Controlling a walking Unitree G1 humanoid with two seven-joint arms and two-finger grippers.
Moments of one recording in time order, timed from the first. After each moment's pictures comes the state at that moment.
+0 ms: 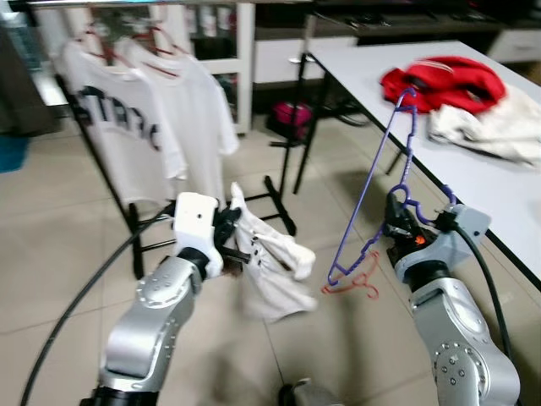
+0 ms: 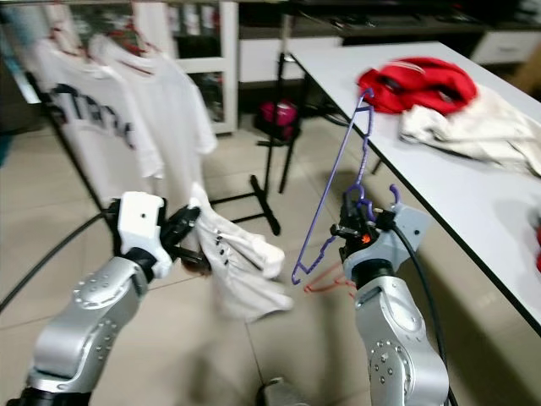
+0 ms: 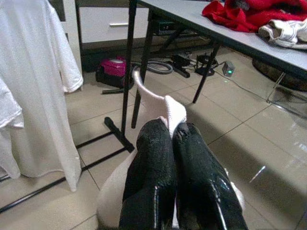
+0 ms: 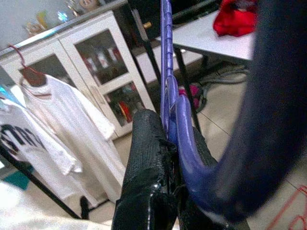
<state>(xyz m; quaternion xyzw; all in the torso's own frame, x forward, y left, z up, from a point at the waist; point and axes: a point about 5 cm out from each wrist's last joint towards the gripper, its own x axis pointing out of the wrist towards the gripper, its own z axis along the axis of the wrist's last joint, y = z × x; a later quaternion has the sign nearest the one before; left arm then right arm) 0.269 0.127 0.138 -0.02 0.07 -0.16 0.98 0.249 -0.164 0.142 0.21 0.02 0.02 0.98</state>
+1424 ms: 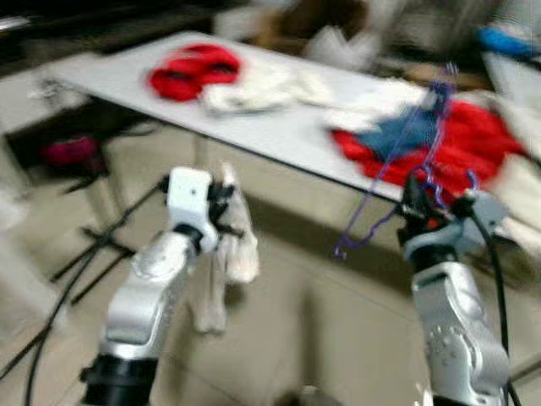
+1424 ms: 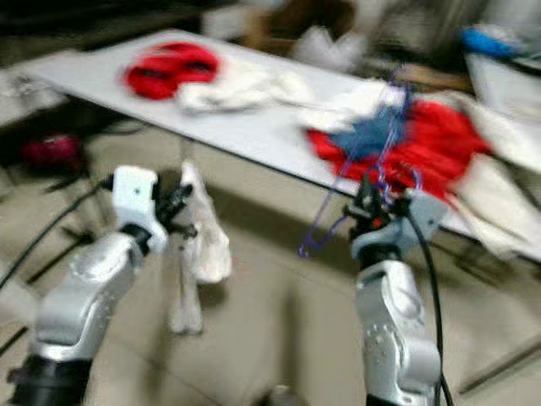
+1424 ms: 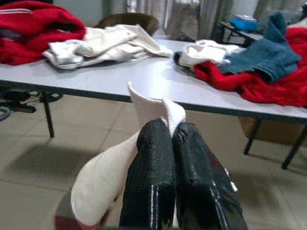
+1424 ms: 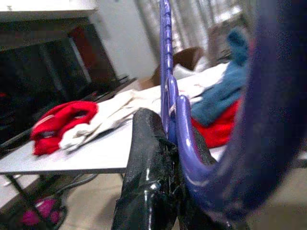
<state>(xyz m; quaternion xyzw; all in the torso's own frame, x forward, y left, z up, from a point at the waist) 0.295 0.135 0.153 0.00 0.04 -0.15 0.99 0.262 -0.171 0.157 0.23 -0.05 -0.03 0.97</state>
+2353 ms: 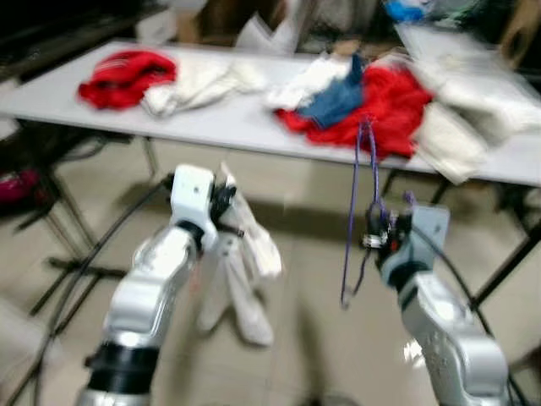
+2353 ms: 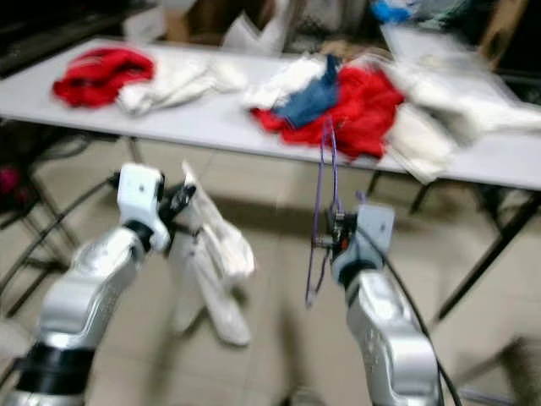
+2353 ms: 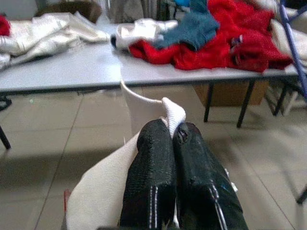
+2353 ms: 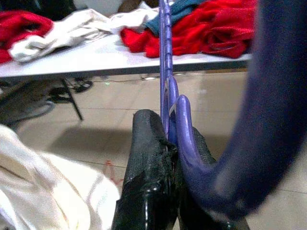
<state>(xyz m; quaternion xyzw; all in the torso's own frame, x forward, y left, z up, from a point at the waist) 0.303 0.128 0.147 0.01 0.06 -0.19 0.98 0.257 -0.154 0.127 0.10 0.10 0.03 0.99</state>
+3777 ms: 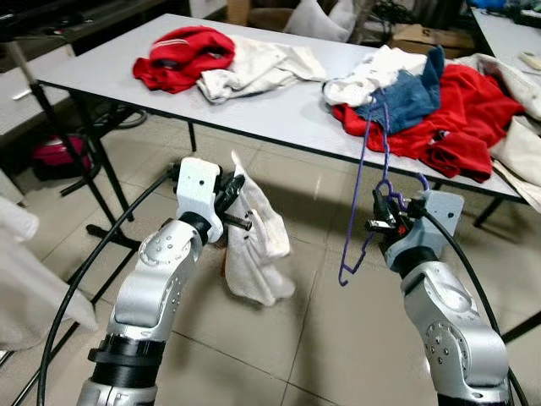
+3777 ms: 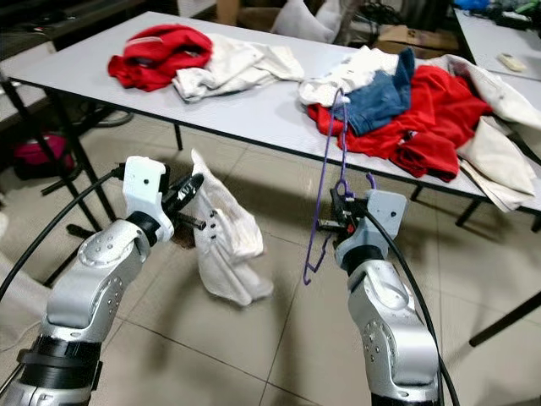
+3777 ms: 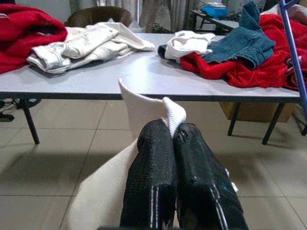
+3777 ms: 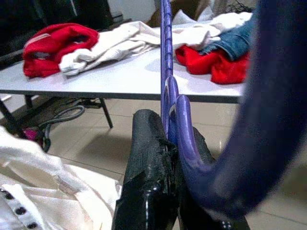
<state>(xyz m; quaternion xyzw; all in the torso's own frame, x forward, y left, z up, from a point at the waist) 0.309 0.128 0.160 0.01 0.02 -0.20 0.98 0.267 -0.156 0.145 0.11 0.04 0.03 0.99</state>
